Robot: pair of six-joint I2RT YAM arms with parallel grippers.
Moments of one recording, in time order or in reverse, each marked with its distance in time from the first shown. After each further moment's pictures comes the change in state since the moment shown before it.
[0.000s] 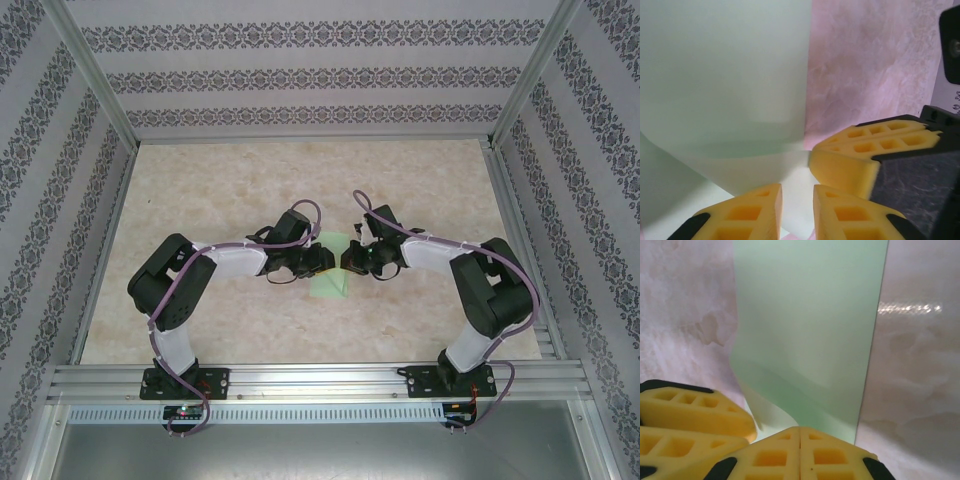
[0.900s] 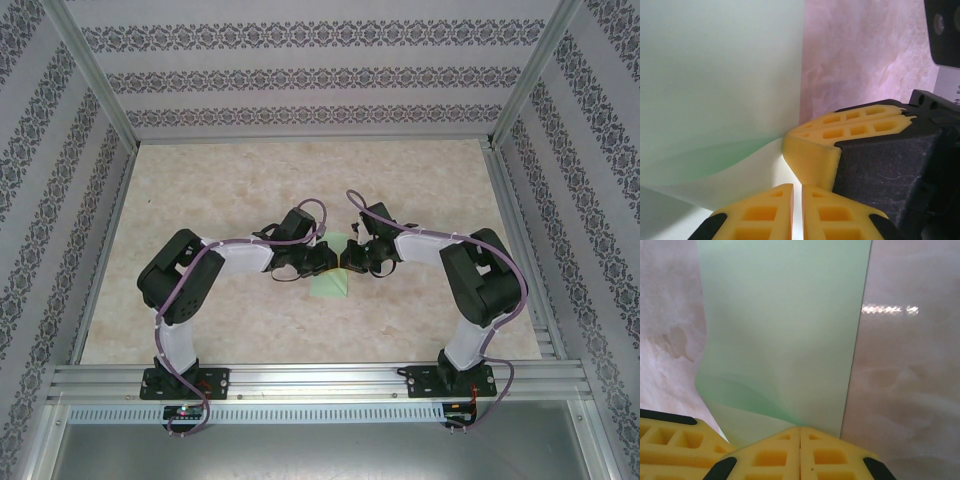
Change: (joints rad) left arm -0.005 0.064 0.055 -0.015 0.033 0.011; right arm -0.001 0.082 0.058 -0.034 0.037 -0.050
